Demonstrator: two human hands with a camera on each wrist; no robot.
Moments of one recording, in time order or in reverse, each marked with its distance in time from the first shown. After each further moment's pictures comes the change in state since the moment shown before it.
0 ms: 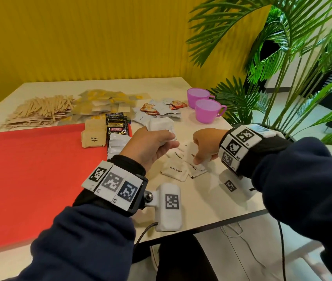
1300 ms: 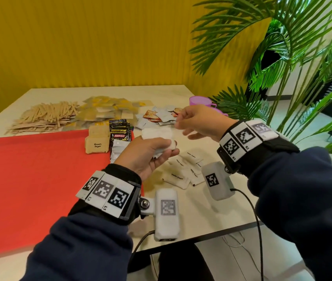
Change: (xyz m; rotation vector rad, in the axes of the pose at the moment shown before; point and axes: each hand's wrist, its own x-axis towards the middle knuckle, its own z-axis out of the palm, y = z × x) left_hand -0.006 0.005 -0.011 -0.183 -0.062 -0.050; right_hand -0.003 -0.017 -0.036 0.869 0.259 -0.254
